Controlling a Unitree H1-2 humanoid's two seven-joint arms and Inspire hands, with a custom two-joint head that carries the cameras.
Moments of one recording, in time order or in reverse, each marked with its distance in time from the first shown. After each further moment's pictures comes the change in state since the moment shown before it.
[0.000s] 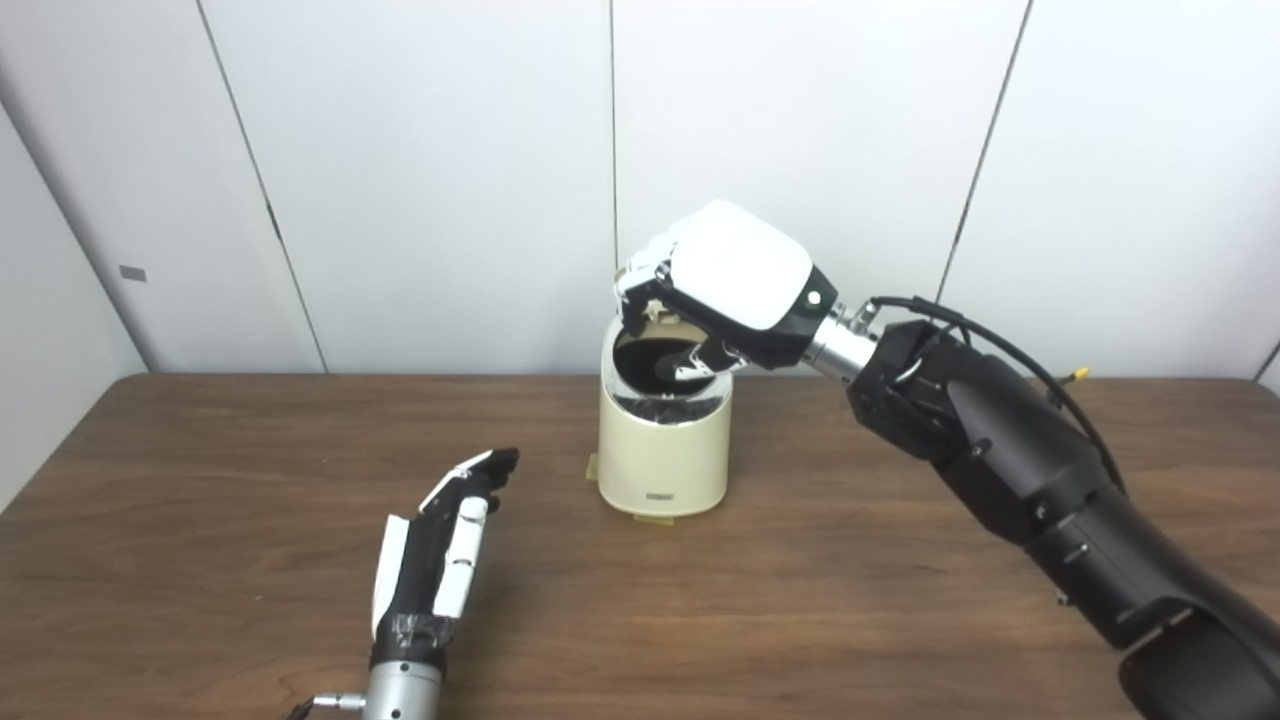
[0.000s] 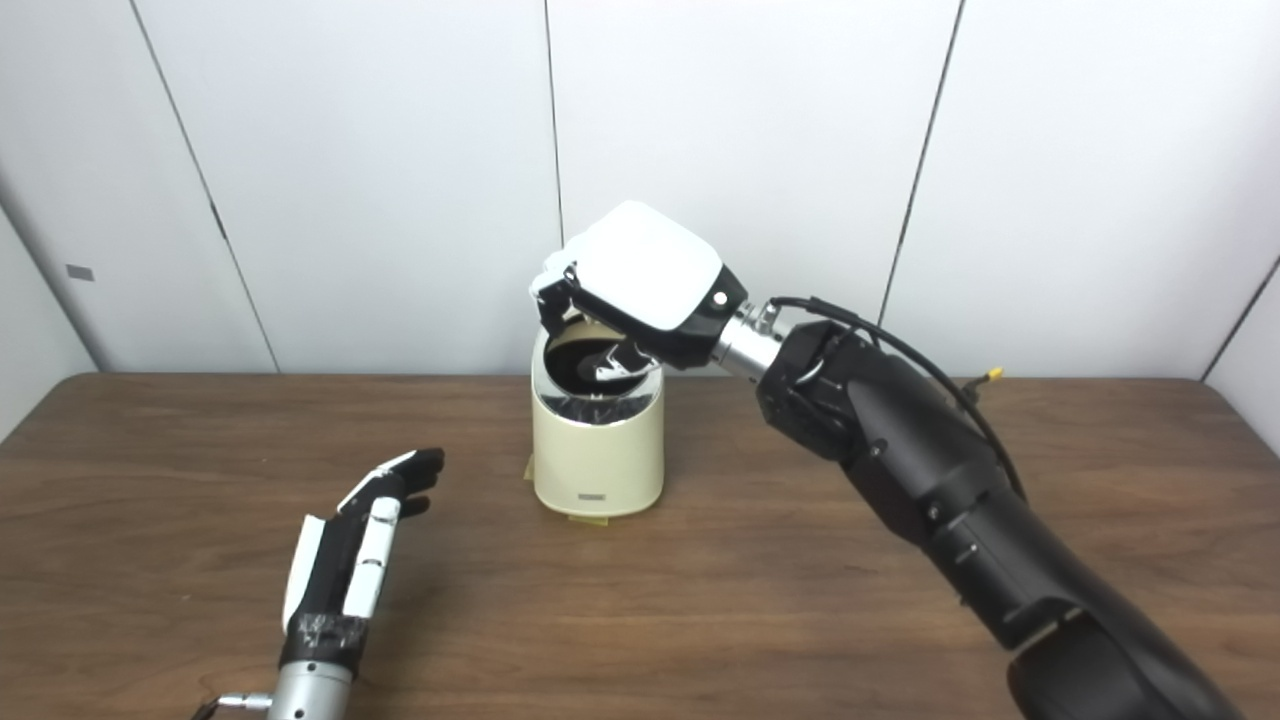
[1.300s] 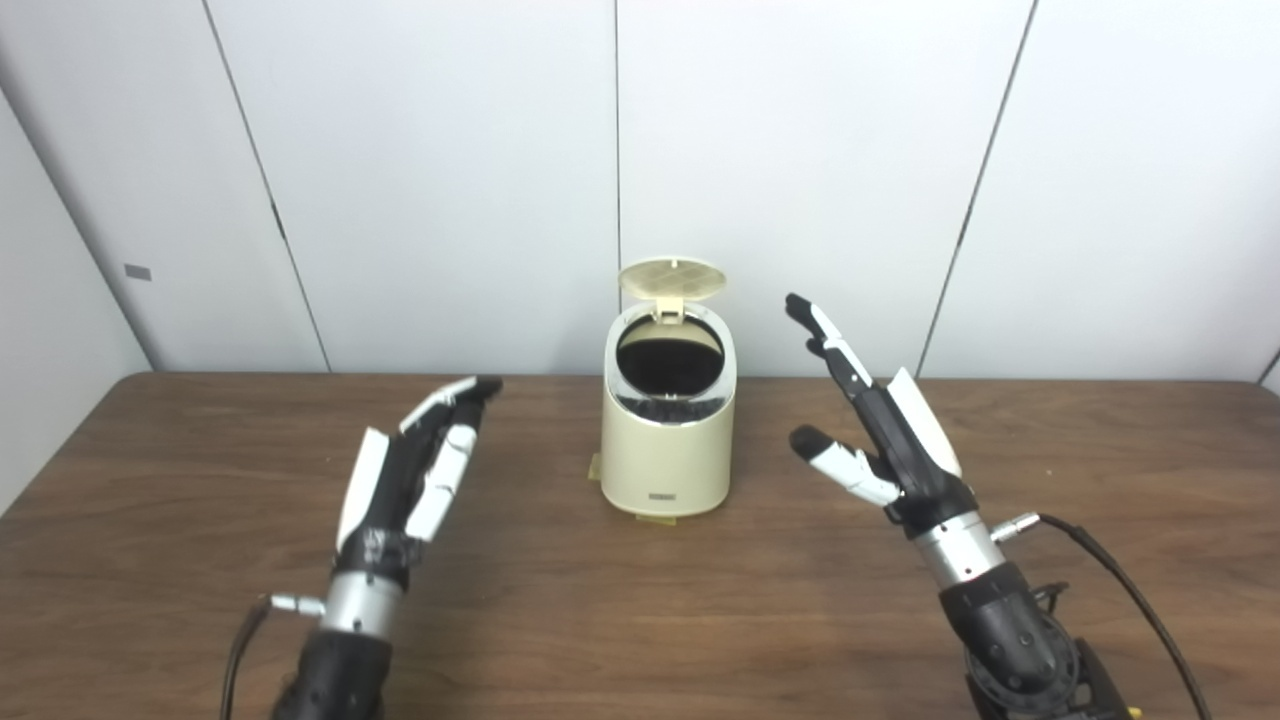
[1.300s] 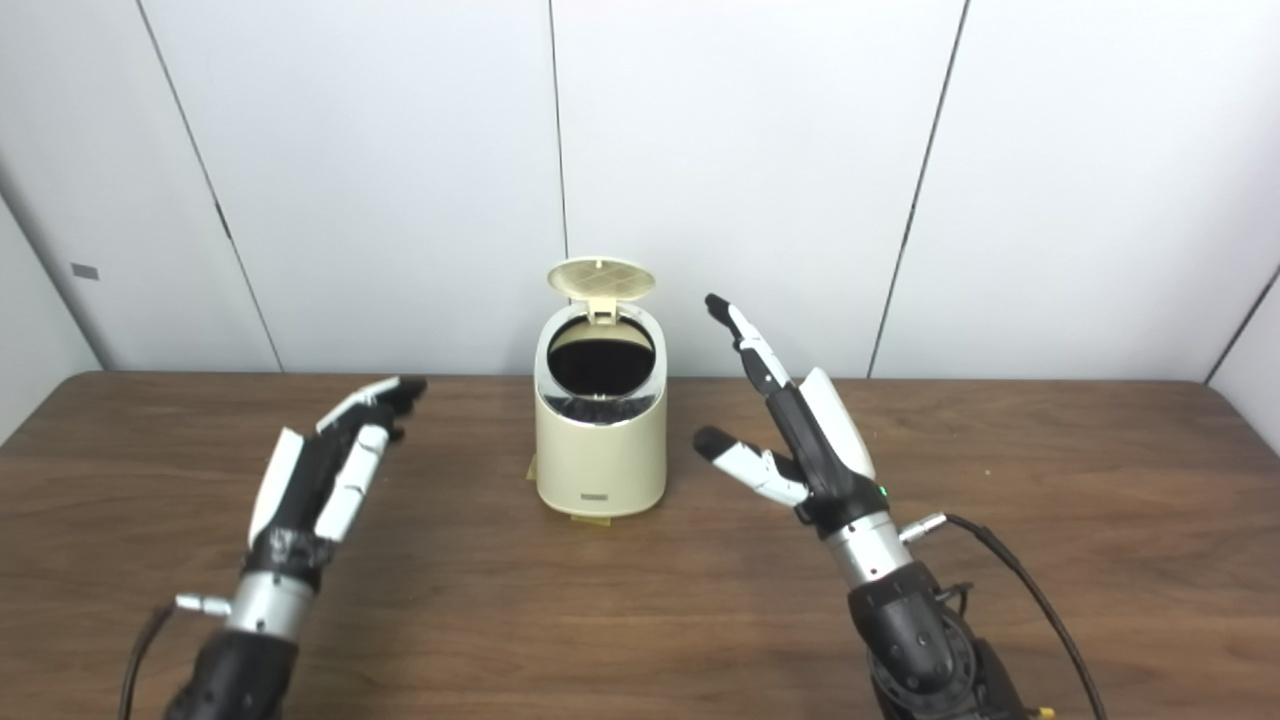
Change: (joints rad) left arm -0.214 0.180 0.004 -0.036 0.100 0.139 -0.095; right arm 0.564 0.154 -0.349 -0.273 0.643 0.216 0.216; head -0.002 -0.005
